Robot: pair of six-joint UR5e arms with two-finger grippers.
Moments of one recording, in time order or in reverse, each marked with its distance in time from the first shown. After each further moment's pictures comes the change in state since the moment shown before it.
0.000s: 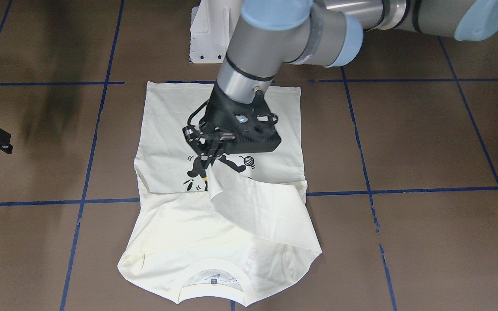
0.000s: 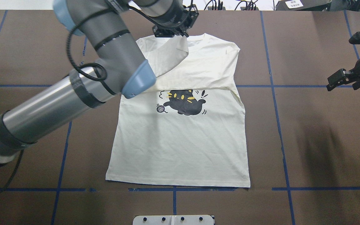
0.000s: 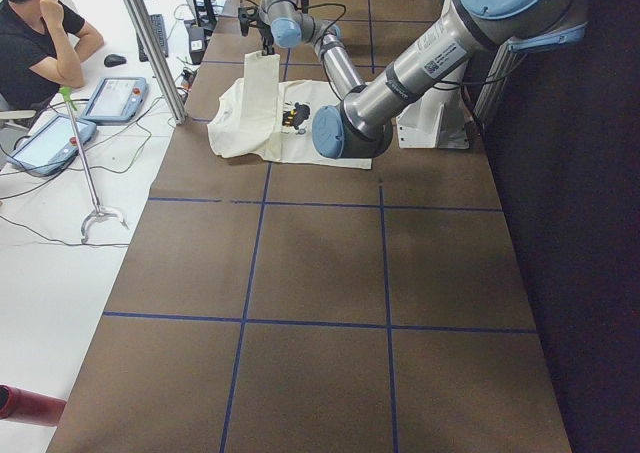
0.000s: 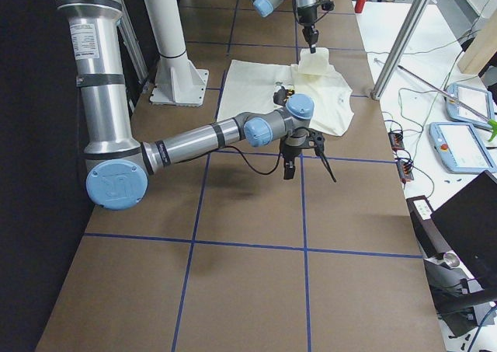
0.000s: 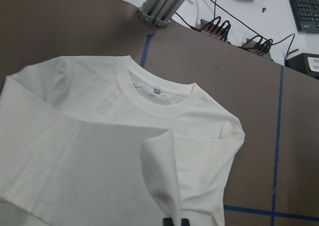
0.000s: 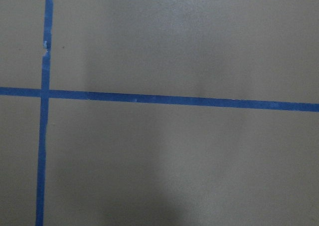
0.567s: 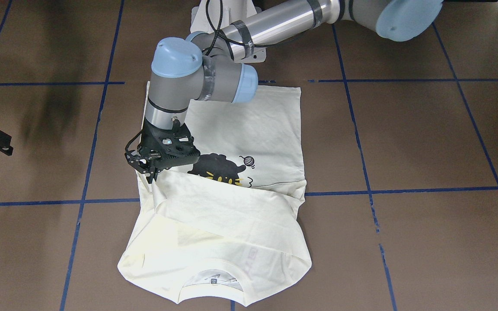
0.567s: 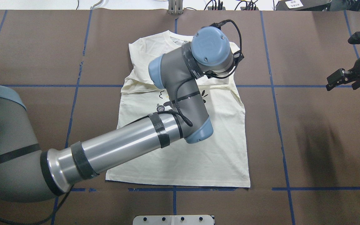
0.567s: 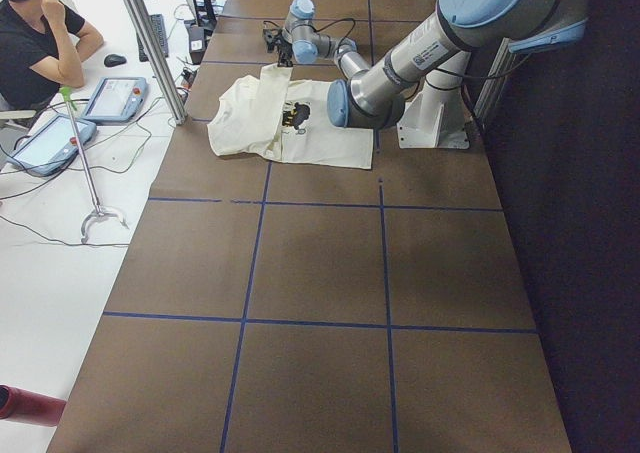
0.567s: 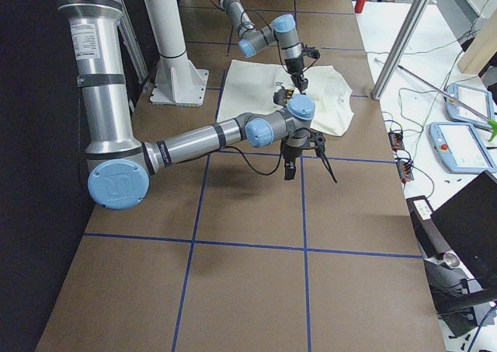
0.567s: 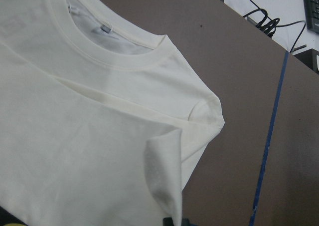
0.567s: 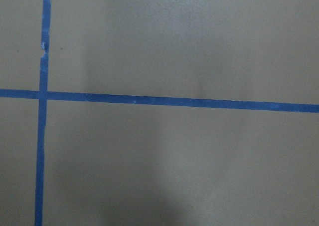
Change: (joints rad) left arm 0.223 -0.184 0.418 -0.271 0.306 -0.144; right arm -0.001 0.009 -0.016 0.001 0.001 0.000
